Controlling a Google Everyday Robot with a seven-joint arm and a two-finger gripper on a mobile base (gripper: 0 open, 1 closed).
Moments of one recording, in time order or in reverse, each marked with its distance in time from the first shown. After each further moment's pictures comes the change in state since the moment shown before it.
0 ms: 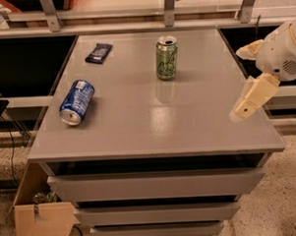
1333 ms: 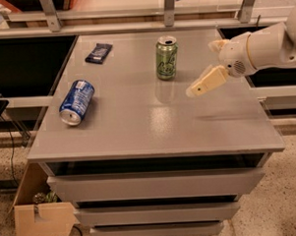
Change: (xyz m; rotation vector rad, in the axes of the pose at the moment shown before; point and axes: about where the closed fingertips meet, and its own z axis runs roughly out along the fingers) arm -0.045 -0.082 0.083 0.109 -0.343 0.124
